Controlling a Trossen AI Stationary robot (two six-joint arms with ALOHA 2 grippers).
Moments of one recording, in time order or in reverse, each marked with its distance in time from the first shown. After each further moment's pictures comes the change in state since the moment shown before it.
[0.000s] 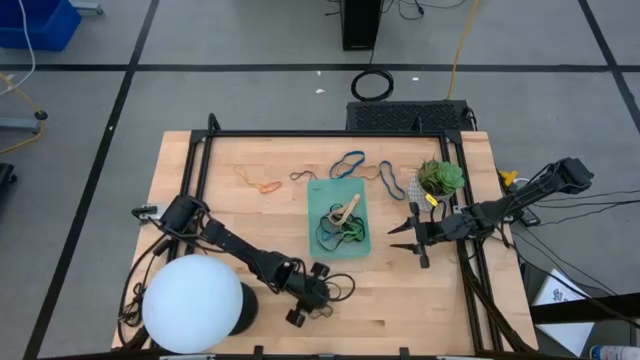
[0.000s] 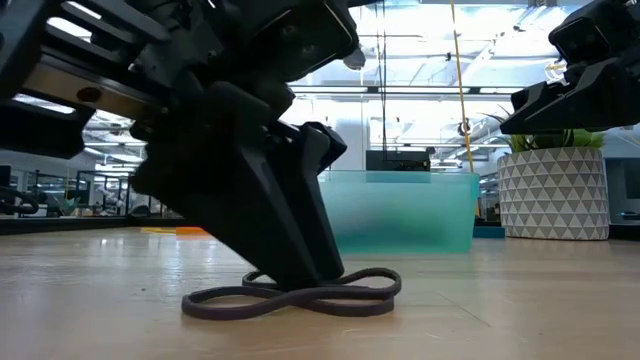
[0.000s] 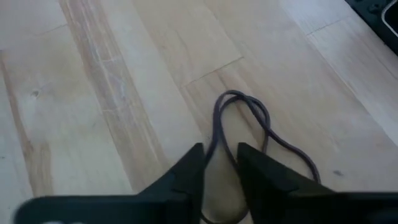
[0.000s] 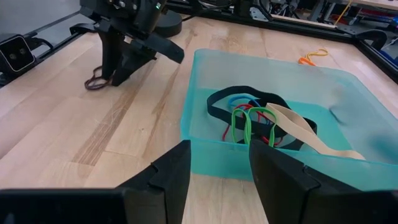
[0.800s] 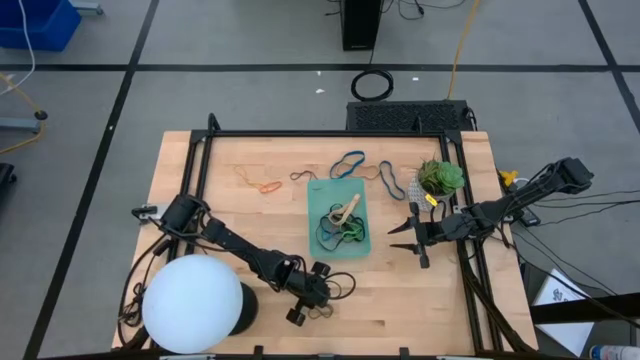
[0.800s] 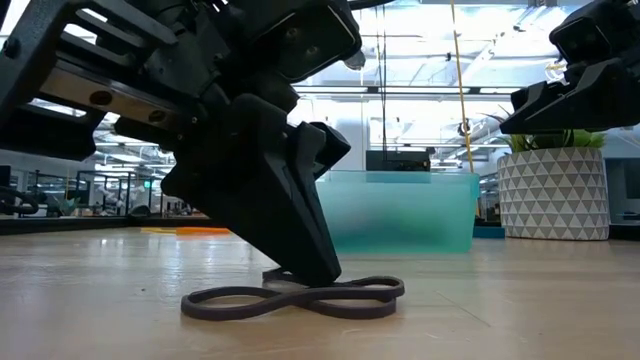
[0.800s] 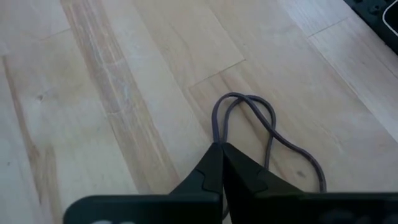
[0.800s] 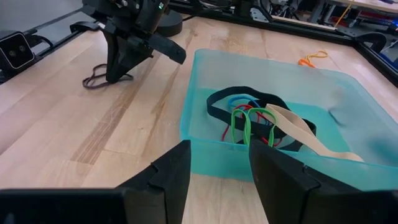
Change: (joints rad) left arm 0.018 -0.007 -0.002 0.041 -0.001 0.030; right arm 0.000 0.000 0.000 0.000 0.000 -0.015
